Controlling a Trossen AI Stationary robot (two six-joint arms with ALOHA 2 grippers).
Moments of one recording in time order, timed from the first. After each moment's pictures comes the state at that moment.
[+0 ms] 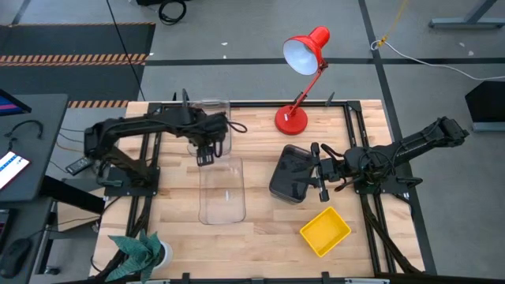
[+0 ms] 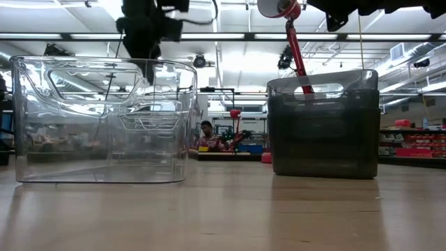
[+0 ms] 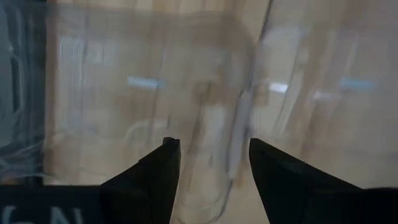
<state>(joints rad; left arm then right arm) 0.23 1.52 1.39 -1.23 -0.16 0.08 0.29 0.88 0.50 0.29 0.19 -0.11</state>
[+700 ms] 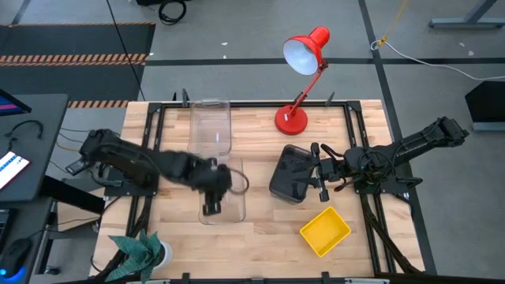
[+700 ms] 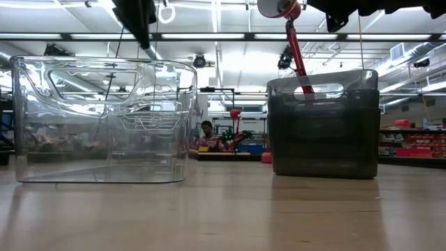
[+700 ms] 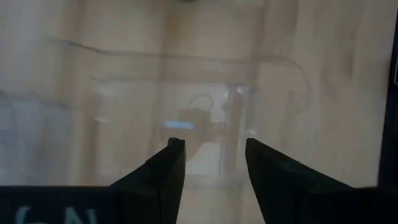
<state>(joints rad) -0.30 1.53 1.39 -1.01 -0.12 -0.41 0.29 0.88 0.50 0.28 0.19 -0.10</state>
